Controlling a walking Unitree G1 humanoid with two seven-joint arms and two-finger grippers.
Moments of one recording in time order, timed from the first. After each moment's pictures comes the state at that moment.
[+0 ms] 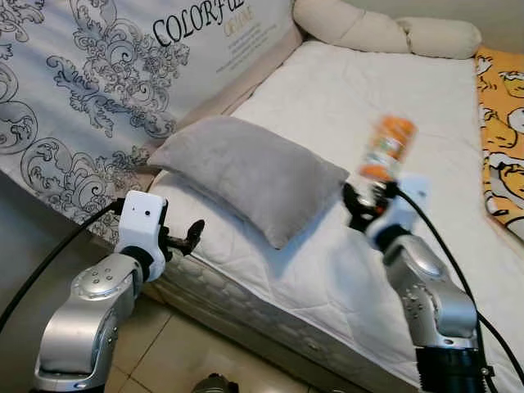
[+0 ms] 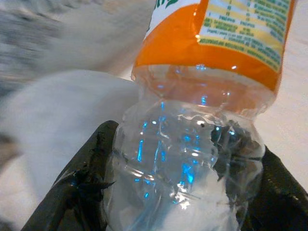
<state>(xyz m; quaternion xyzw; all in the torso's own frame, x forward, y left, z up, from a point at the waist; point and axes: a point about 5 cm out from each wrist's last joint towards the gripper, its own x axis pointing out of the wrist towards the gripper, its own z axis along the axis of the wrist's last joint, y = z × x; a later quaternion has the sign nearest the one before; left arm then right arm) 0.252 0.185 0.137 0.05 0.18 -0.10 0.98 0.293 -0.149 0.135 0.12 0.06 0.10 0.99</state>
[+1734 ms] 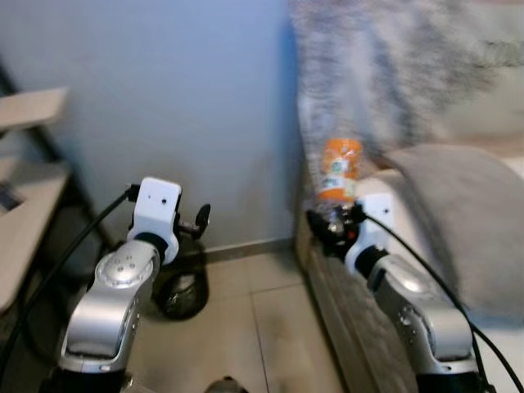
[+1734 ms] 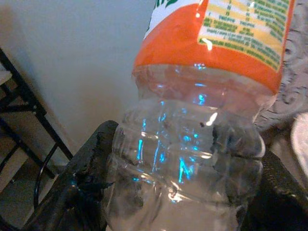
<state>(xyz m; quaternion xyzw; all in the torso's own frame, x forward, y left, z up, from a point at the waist) 0.269 0.171 0.143 0.09 0.13 -0.08 0.98 0.269 -0.125 0.115 0.08 0.13 0.18 0.97</state>
